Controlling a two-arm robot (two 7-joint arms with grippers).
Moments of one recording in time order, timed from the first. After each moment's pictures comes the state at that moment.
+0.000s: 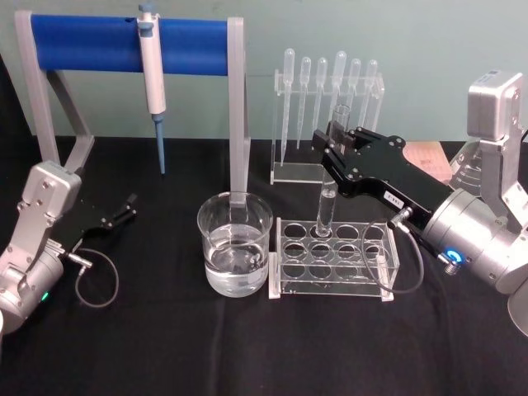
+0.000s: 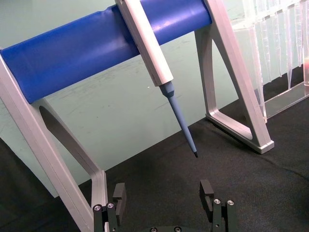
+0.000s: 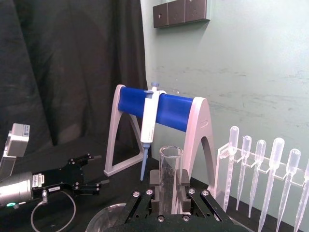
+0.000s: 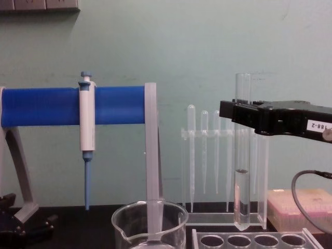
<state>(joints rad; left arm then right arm) -0.20 0.60 0.45 -1.41 -0.25 -0.12 0.03 0.17 0.43 -0.30 -1.79 0.45 0.13 0.38</state>
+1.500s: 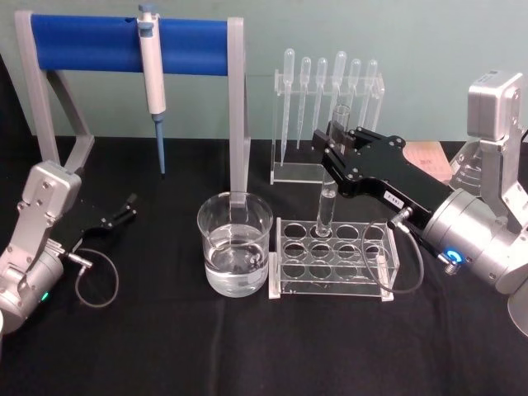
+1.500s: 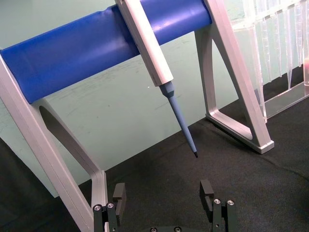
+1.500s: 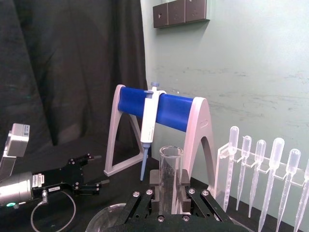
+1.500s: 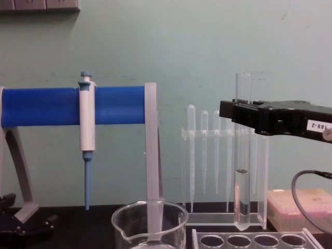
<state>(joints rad) -0.20 0.60 0.45 -1.41 -0.25 -0.12 0.03 0.17 0.43 -0.30 -1.79 0.45 0.13 0.38</state>
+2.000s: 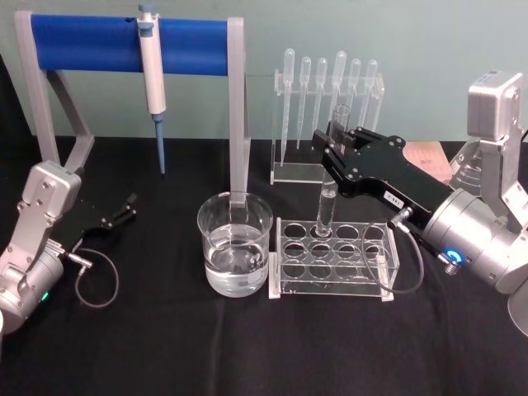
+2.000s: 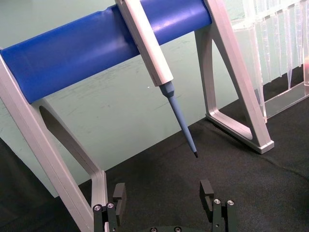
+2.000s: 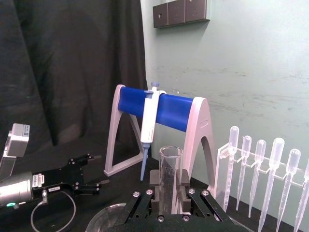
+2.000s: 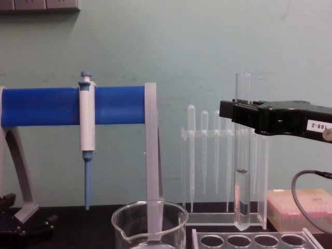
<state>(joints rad) -0.20 0.60 0.45 -1.41 -0.25 -0.12 0.03 0.17 0.43 -0.30 -1.79 0.45 0.13 0.38</state>
